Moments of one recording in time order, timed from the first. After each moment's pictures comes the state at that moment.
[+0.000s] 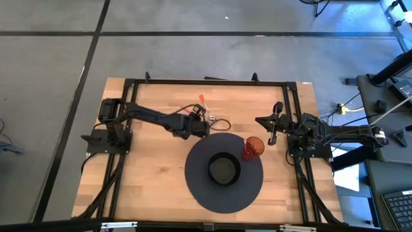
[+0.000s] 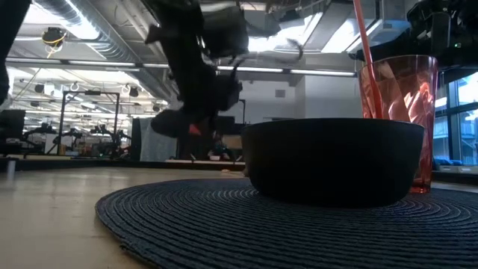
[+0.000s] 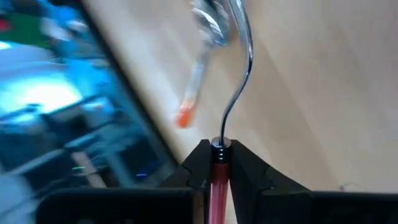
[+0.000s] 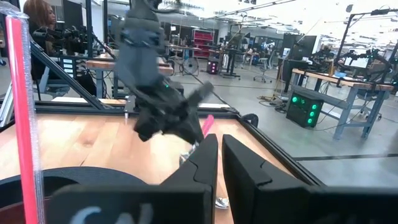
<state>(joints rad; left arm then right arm) 0.00 1.82 1.19 -0.55 -0.76 0.78 -0.07 0.35 0.11 0.30 0.17 -0.14</state>
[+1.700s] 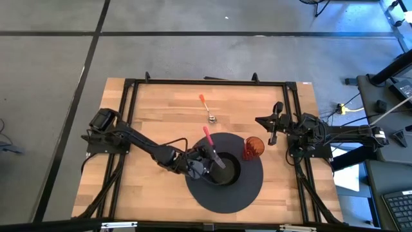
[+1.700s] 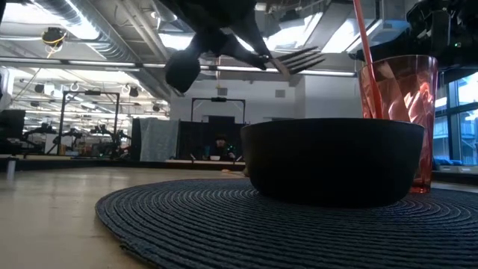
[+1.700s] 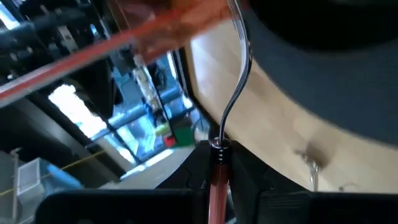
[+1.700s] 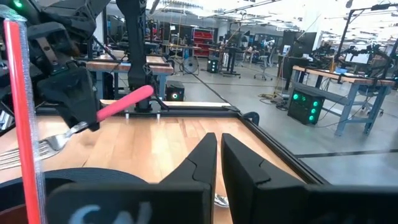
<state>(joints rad) -0.40 1.81 1.19 -0.04 -0.94 1.38 -0.07 0.35 0.11 0.30 0.17 -0.11</state>
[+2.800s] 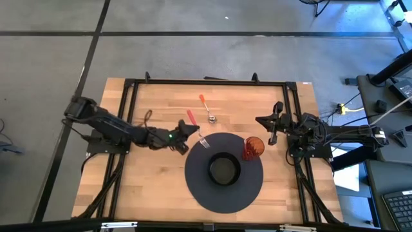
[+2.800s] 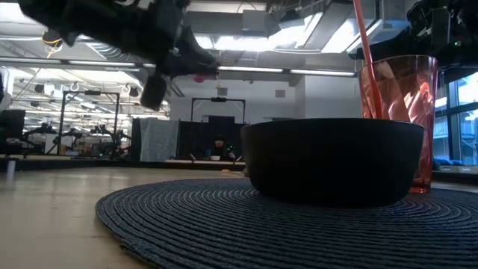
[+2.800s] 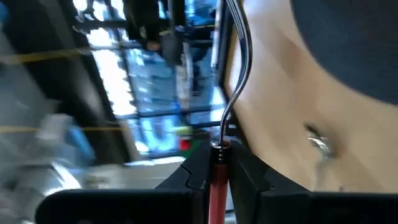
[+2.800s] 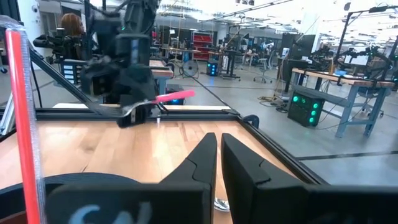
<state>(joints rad) -0.22 1.44 0.55 0.71 -0.70 1.47 -0.07 0.35 0.11 0.32 0.17 -0.11</state>
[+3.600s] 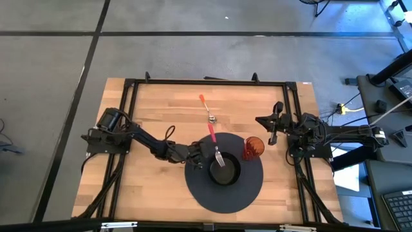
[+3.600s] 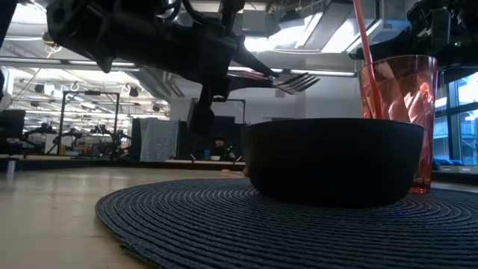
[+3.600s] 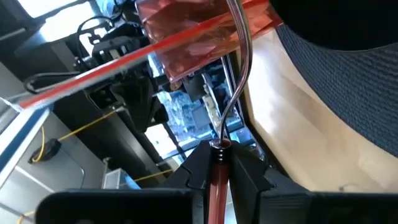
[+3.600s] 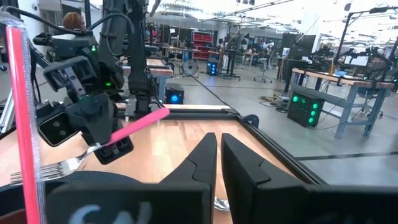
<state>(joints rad) -0.29 1.88 0.80 0.97 -0.67 1.84 -0.07 0.35 0.11 0.31 0.17 -0.11</state>
